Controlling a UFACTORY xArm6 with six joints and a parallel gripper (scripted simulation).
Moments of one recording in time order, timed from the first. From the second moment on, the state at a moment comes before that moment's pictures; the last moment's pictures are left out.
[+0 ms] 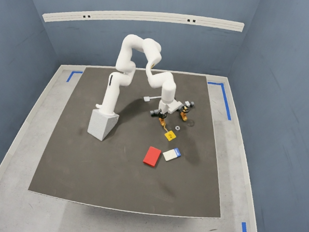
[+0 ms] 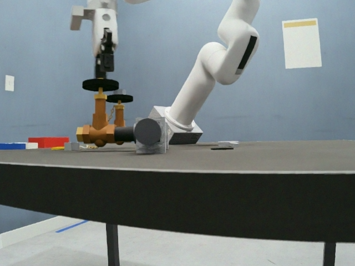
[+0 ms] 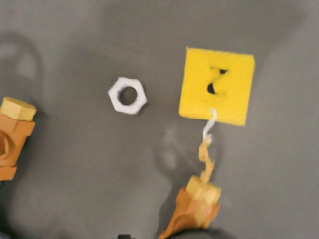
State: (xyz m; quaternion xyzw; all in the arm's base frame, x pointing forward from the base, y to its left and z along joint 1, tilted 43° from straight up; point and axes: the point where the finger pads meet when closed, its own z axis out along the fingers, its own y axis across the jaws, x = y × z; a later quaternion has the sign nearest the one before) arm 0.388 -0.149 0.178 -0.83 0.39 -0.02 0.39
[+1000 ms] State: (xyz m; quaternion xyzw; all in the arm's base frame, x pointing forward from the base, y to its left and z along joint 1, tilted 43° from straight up) arm 0.369 -0.121 0.187 -0.65 0.66 0.09 0.37
